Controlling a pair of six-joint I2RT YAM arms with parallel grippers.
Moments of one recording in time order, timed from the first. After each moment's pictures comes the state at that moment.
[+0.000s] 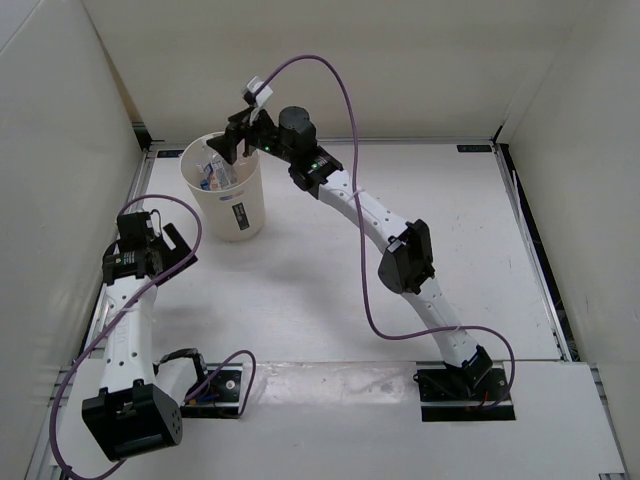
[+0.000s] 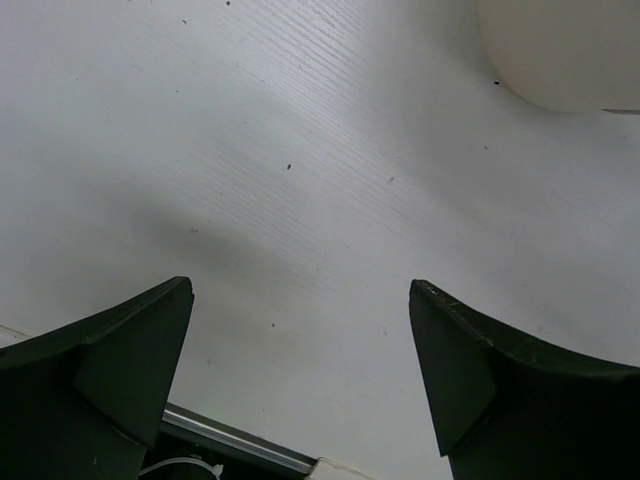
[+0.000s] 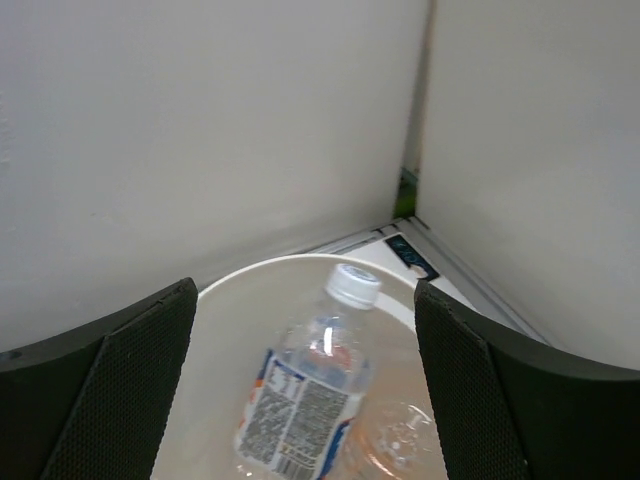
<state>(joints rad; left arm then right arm) 0.23 0.98 0.89 -0.87 -0.06 -0.36 0.81 2.47 2.56 0.10 -0.38 0.12</state>
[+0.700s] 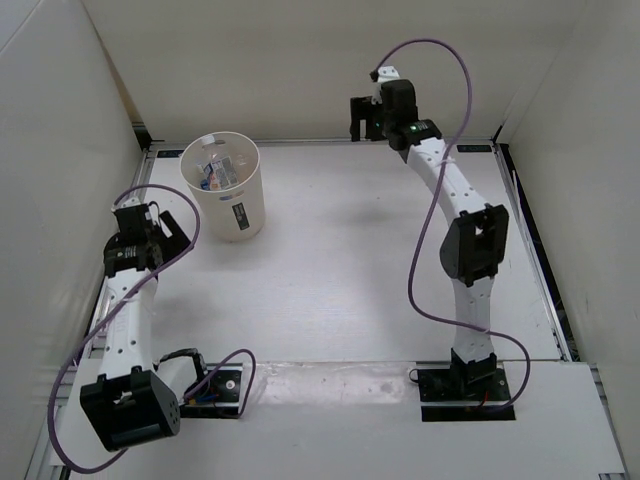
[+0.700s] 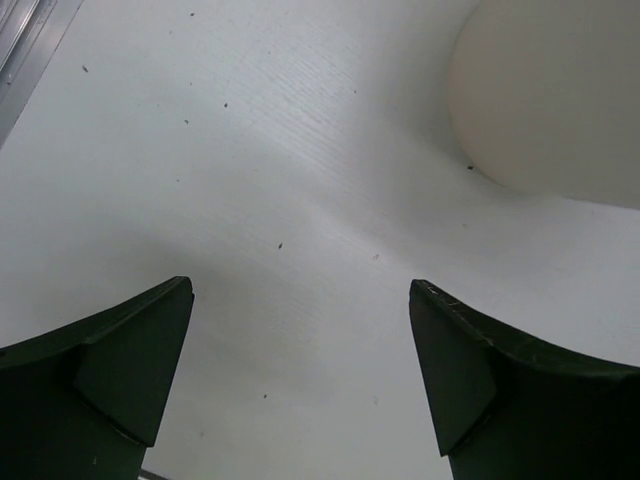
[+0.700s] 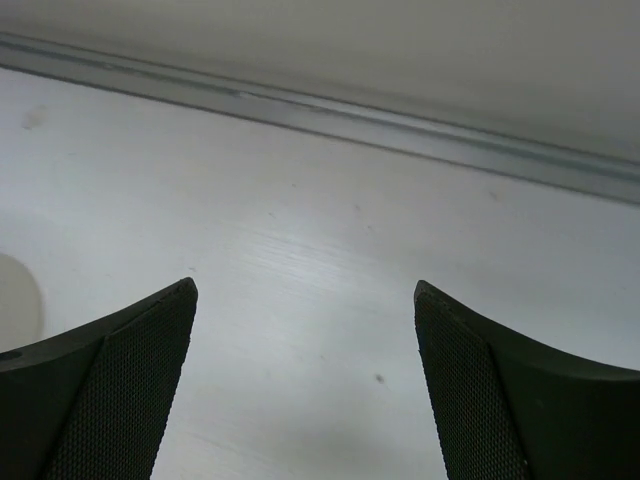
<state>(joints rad) 0.23 1.02 0.89 -0.72 -0.10 -0.34 0.40 2.16 2.19 -0.44 0.00 0.10</state>
